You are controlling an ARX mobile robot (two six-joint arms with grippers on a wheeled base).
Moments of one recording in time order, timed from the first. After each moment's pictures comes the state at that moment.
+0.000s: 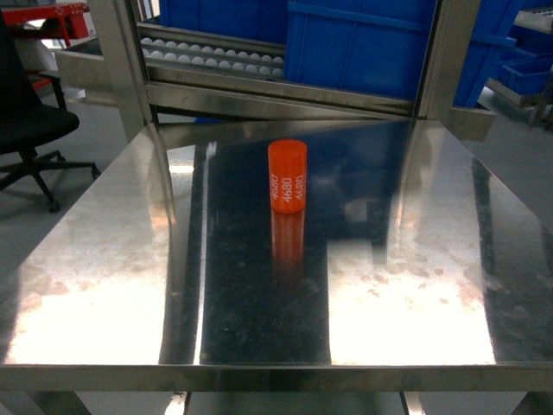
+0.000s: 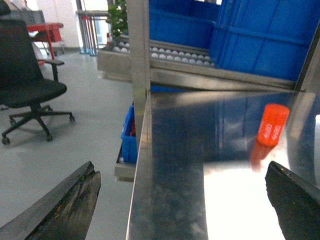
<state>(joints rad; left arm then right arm) 0.00 0.01 0.01 0.00 0.00 0.00 0.00 0.00 0.01 0.00 0.00 0.00</state>
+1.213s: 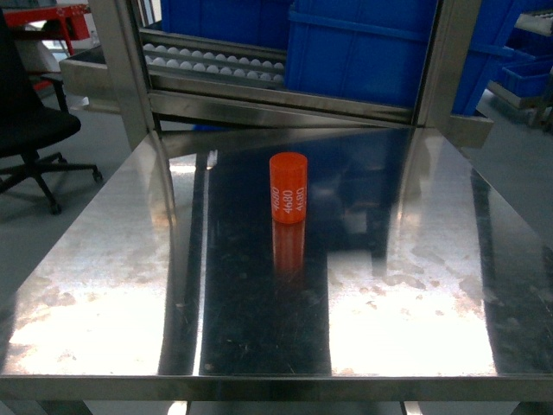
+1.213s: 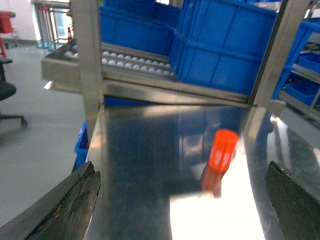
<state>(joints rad) -0.27 0.74 0.14 0.61 -0.14 -0.08 0.00 0.00 0.01 -0.01 0.00 0.00</state>
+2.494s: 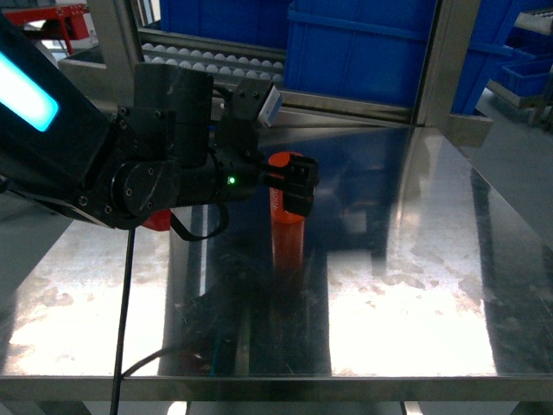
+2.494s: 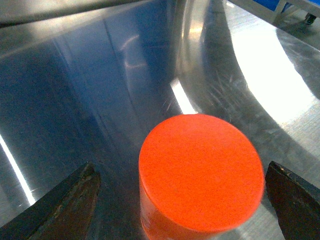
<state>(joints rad) -0.33 2.33 1.37 0.59 0.29 0.05 0.00 0.00 0.01 -0.01 0.00 0.00</state>
